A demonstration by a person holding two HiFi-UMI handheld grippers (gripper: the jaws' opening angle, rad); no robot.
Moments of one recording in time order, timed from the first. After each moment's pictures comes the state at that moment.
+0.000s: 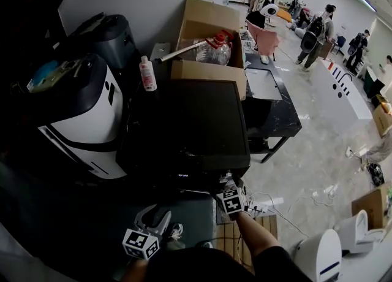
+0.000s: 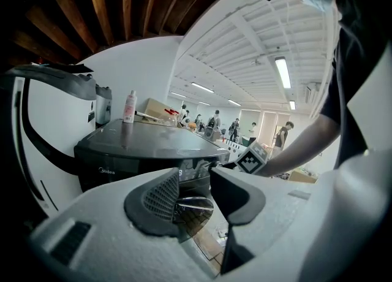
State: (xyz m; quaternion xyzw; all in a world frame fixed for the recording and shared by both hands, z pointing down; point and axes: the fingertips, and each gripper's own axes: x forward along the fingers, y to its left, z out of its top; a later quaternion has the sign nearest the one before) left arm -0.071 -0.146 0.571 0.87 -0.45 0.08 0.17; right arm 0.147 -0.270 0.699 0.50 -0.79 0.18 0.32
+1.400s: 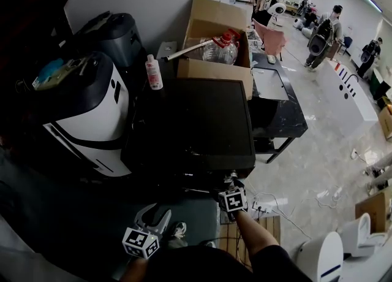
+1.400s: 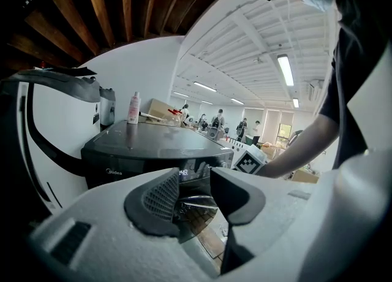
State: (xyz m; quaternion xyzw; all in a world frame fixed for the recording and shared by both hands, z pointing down) left arm -0.085 -0.146 0.573 0.86 -0.47 0.10 0.16; right arm 0.135 -0.265 0.732 0.48 -0.78 0.25 0.31
